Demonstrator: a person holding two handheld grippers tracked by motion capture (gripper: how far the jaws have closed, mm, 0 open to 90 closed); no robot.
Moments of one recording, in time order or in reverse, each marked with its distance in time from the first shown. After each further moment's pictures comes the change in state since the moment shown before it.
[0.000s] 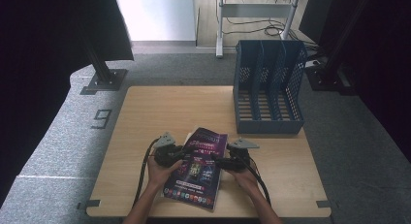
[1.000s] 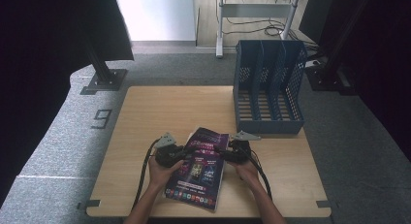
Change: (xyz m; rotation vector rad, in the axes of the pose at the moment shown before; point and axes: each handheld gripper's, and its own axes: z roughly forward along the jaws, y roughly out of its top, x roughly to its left) left arm -0.003 0.000 0.002 -0.011 -0.011 -0.006; right arm -0.022 0.011 0.013 0.015 0.049 0.028
